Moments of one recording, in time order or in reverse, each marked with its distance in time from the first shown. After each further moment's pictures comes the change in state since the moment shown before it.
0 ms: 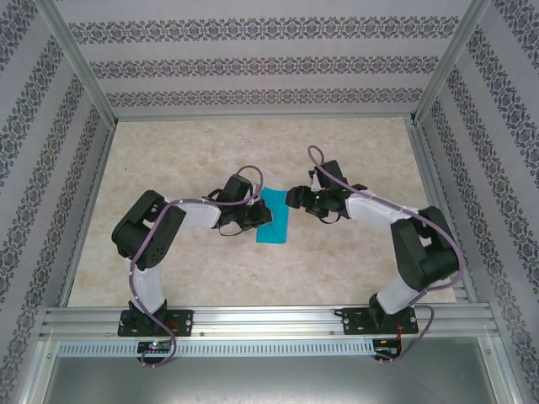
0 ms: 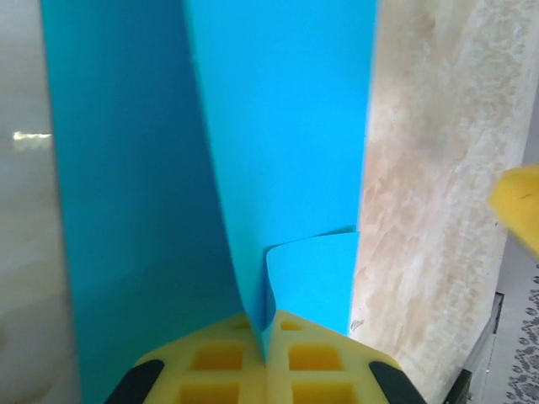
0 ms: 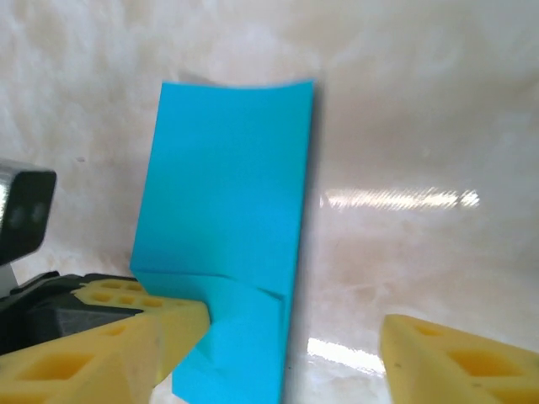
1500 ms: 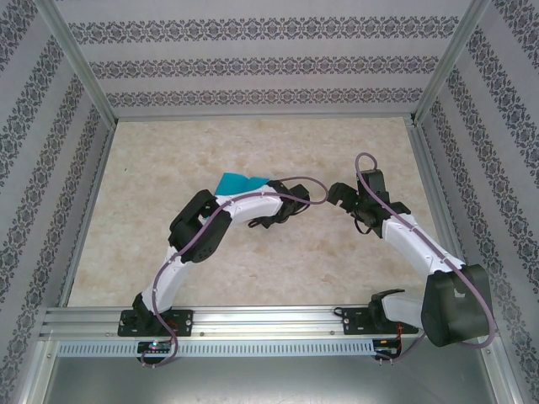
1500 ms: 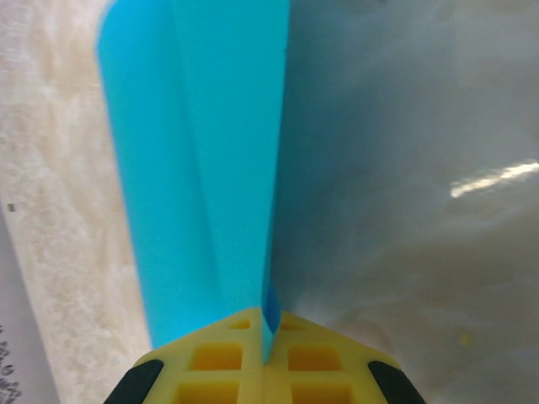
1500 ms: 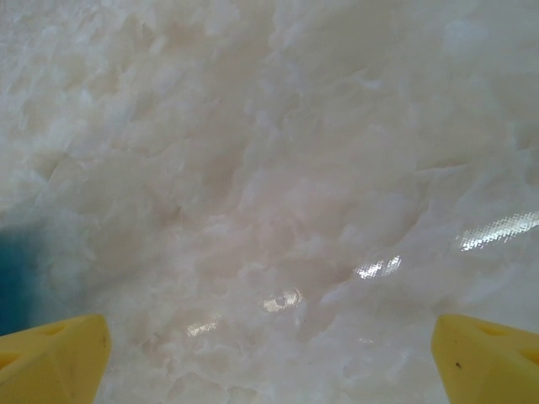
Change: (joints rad) left arm -0.289 0.400 0.758 -1.139 -1.213 0.465; right arm -0.204 -0.349 -0.185 -0.118 0.318 0.010
